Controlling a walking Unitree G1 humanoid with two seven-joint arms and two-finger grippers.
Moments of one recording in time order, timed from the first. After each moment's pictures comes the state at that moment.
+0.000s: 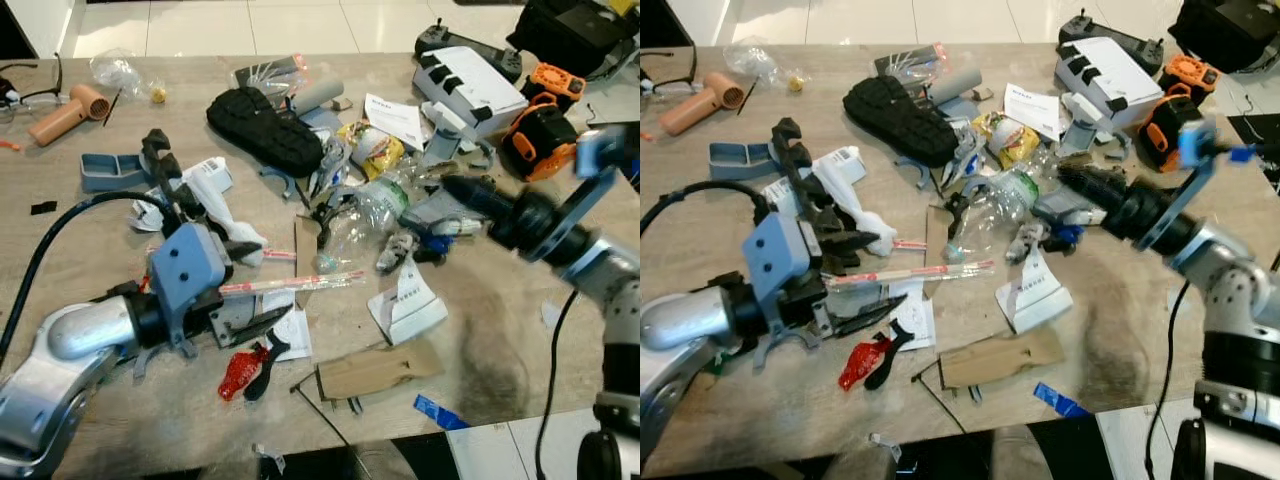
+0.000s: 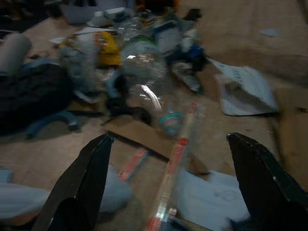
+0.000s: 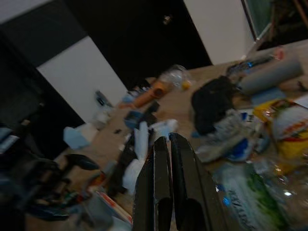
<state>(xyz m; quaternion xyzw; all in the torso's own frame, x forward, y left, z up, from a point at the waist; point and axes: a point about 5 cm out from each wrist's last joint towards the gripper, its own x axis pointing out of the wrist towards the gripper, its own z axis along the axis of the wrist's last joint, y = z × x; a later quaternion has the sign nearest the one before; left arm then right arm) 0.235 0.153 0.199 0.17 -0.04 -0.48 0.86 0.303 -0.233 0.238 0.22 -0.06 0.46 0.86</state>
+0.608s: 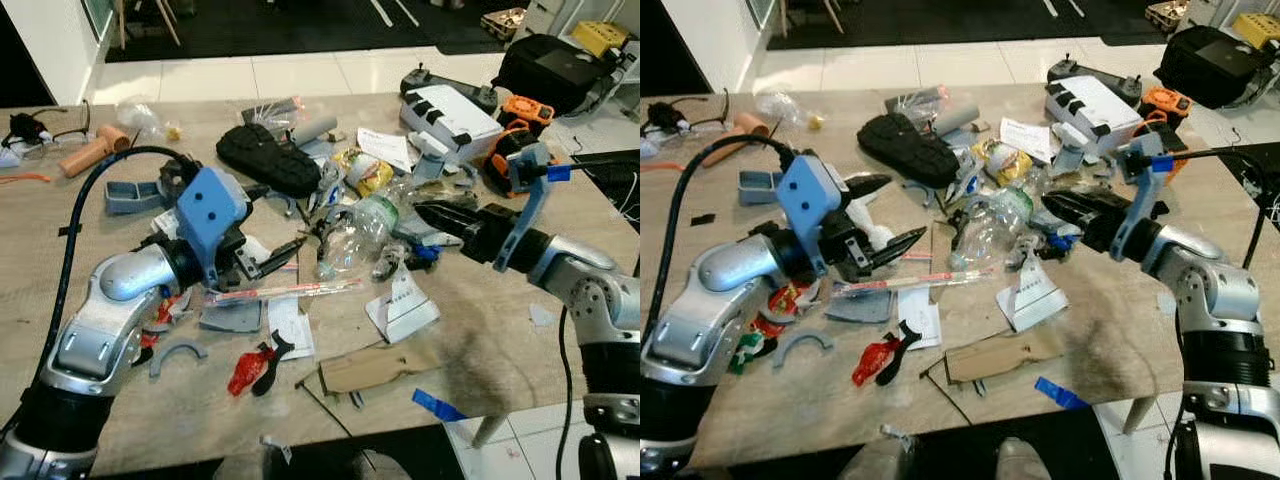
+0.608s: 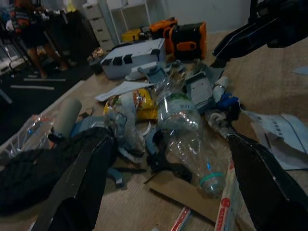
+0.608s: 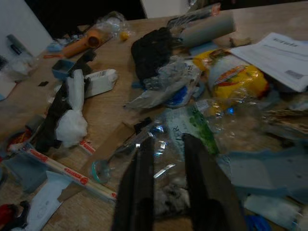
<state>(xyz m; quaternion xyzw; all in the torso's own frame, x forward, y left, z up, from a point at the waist) 0.279 0.140 0.207 0.17 -0.09 -0.44 0.88 0.325 -0.230 0.192 0.09 0.07 0.35 0.93</state>
